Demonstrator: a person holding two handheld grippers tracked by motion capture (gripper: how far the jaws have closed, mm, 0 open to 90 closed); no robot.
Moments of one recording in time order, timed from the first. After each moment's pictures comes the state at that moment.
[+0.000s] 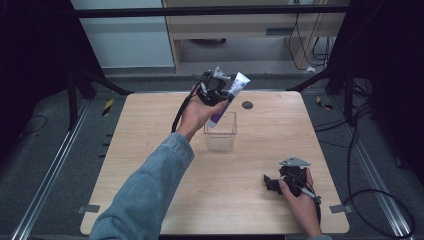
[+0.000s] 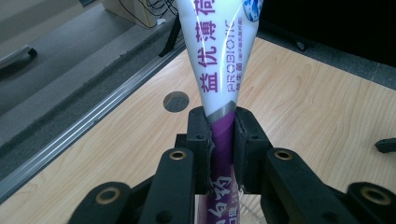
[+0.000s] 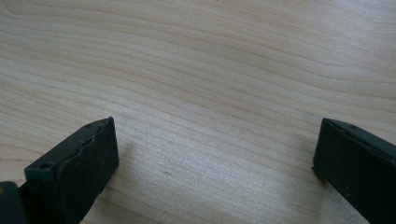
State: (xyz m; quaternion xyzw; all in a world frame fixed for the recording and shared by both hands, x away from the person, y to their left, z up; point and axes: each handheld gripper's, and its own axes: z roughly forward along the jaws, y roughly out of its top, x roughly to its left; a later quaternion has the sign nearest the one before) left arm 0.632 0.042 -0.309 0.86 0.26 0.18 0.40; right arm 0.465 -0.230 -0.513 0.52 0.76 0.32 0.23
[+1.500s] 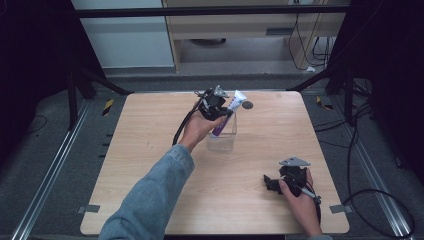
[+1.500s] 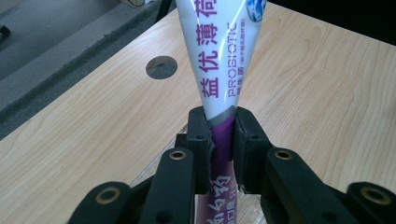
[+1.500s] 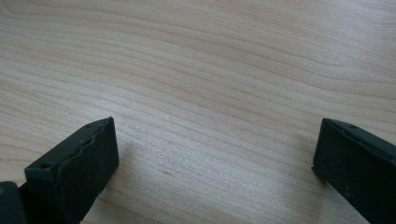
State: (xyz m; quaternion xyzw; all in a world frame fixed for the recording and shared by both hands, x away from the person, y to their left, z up) left arm 0.641 0.041 -0.375 0.87 0.26 0.15 0.39; right arm 0.465 -0.230 -0.513 0.52 0.76 0.32 0.22
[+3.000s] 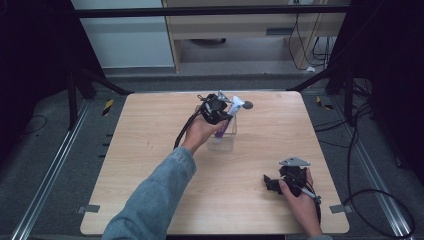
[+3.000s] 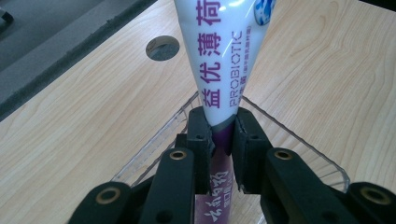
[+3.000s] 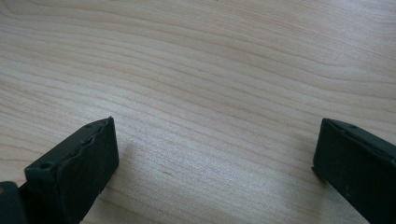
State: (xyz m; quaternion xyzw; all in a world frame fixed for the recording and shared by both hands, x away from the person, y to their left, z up) left arm 0.642 0.035 -0.392 0.88 0.27 0.16 0.36; right arm 0.465 -0.230 -0.513 0.52 0.76 0.32 0.22
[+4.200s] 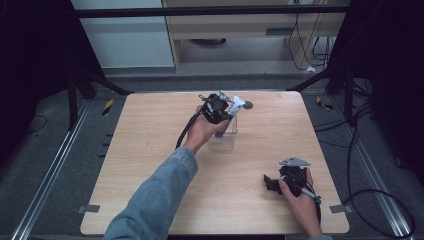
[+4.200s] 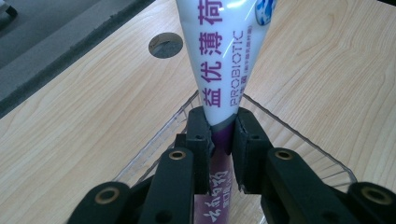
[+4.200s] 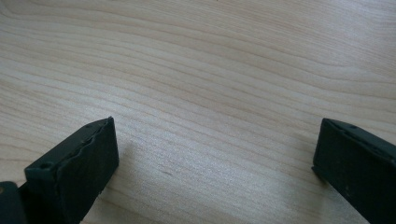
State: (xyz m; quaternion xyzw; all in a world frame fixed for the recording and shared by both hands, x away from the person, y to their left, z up) left arm 0.645 0.031 -0.394 0.88 0.28 0.16 0.35; right arm 0.465 -0.230 -0.513 0.52 0.76 0.32 0.23
